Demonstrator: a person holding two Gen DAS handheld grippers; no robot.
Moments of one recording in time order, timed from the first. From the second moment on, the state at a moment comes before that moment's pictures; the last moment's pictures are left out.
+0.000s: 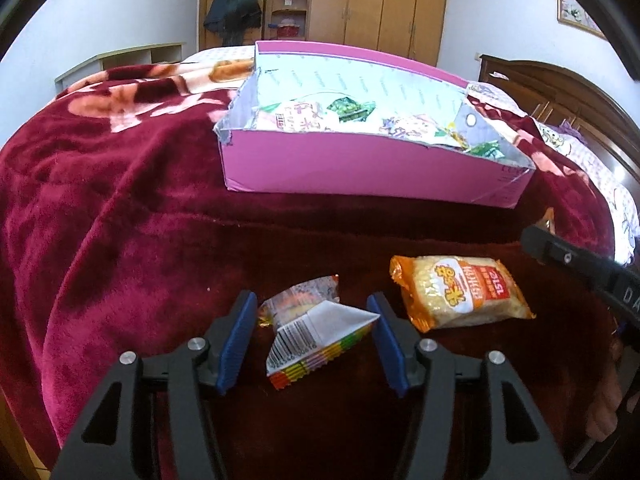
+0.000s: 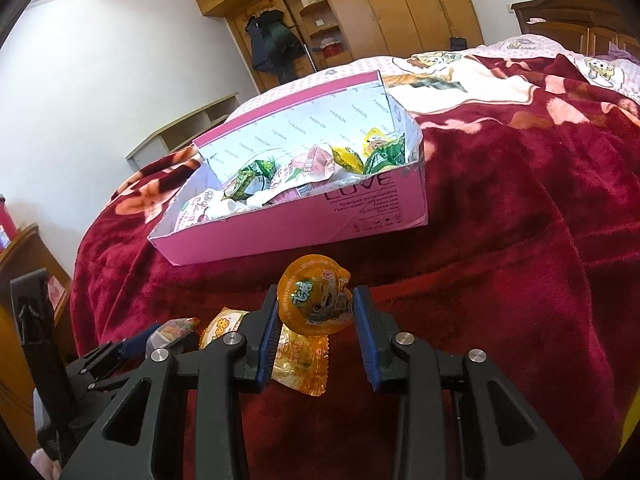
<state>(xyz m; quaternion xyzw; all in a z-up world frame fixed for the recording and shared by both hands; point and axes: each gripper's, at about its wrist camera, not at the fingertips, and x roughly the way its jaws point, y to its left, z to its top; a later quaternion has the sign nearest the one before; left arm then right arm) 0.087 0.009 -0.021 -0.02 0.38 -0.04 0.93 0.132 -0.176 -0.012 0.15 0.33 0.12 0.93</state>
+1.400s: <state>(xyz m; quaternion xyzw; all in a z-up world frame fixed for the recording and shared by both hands) 0.133 -0.007 0.065 -0.01 0.27 -0.08 0.96 0.154 -0.180 0.039 0.13 0.31 0.15 0.93</state>
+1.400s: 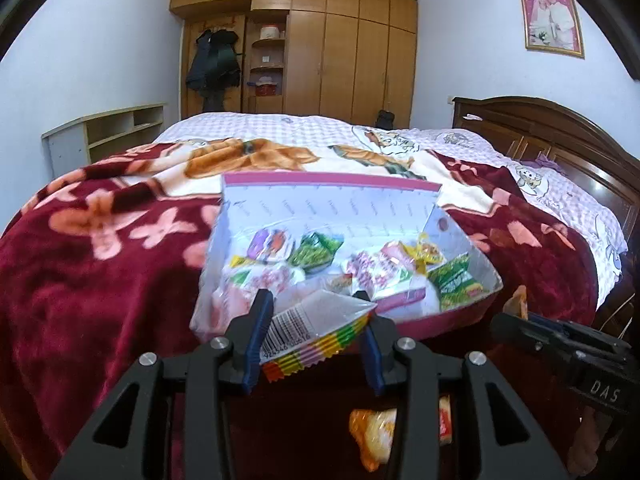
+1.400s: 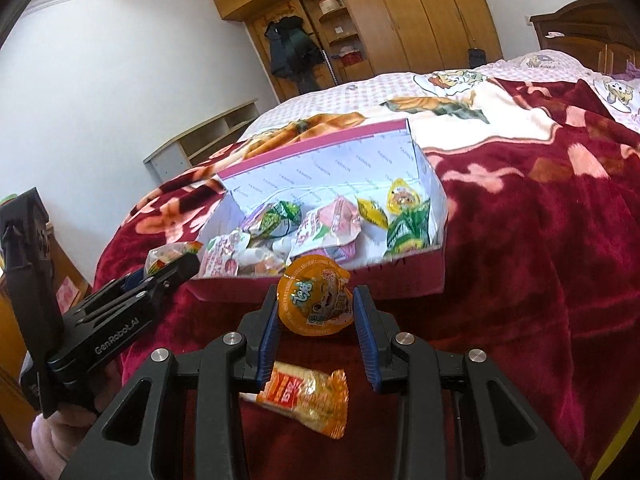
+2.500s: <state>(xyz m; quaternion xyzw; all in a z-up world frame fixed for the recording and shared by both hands) 0.225 -0.039 0.023 0.02 0.32 -0.07 0.94 0.220 -0.194 0.062 0.10 0.30 0.13 0.94</state>
